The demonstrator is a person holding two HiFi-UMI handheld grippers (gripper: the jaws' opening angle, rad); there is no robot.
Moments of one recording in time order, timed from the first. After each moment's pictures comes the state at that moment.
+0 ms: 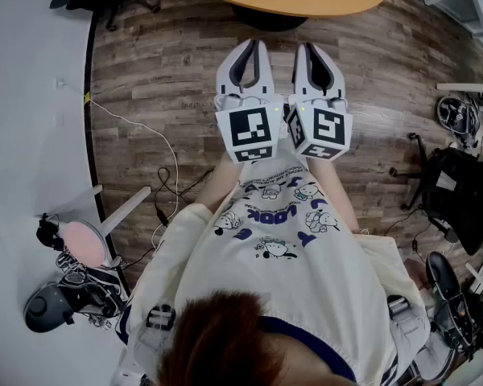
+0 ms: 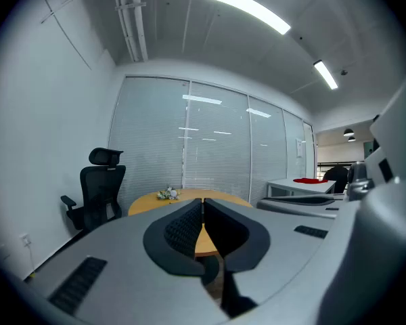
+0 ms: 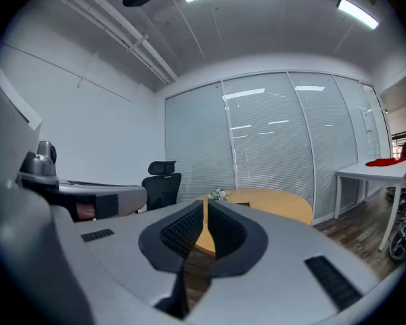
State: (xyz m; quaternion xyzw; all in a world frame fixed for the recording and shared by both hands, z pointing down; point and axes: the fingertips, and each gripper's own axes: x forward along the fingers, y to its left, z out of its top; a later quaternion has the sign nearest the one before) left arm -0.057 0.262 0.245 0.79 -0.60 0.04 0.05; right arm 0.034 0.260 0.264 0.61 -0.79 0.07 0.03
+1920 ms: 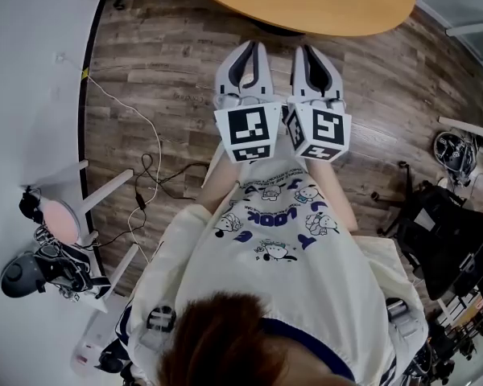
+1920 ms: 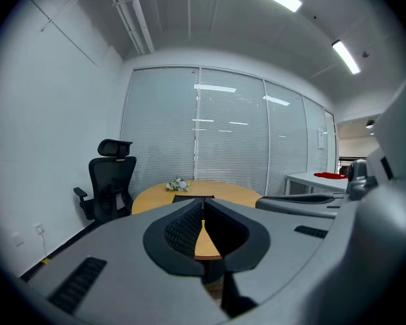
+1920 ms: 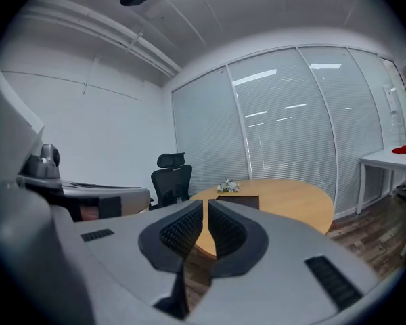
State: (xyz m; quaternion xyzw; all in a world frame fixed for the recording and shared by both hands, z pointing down) left arm -0.009 0.189 0.278 0.74 -0.66 0.07 0.08; right arm 0.078 0.176 0.296 0.54 -0.84 0.10 0.04
